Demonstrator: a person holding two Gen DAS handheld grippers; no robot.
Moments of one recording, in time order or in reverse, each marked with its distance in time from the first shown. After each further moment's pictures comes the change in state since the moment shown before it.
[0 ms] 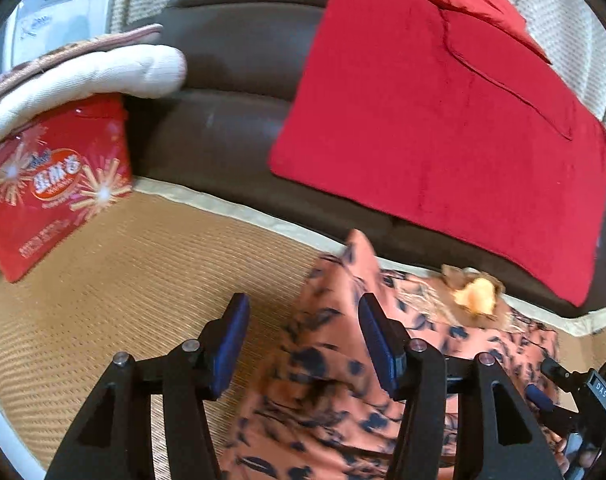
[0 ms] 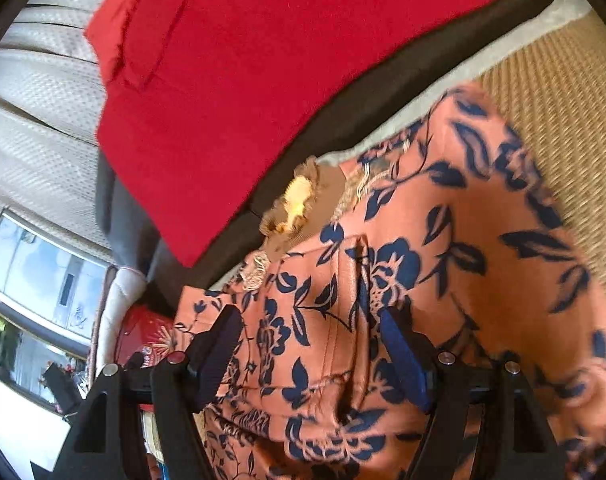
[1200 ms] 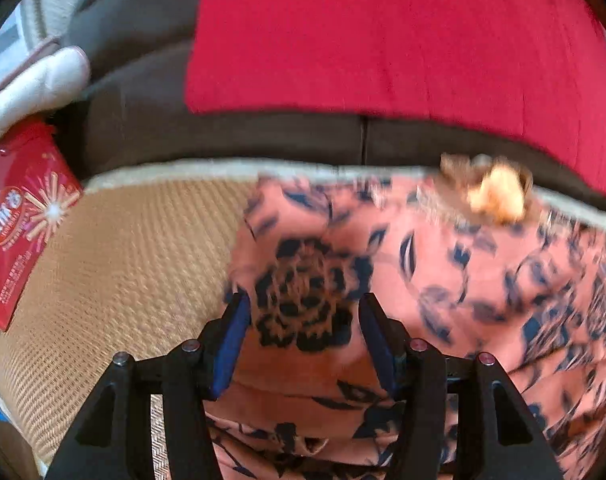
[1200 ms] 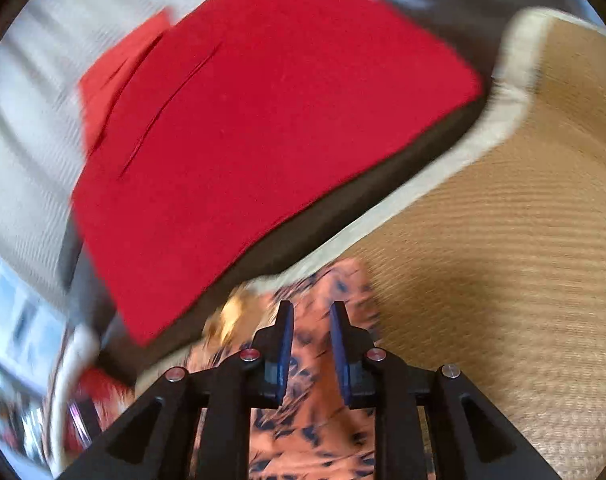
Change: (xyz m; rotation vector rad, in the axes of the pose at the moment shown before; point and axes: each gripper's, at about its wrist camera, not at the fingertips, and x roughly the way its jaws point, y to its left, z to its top) left arm 0.071 -0.080 -0.032 0.273 0.189 0.051; right arm -0.096 -0.022 0.035 -0.086 -0.294 -0.192
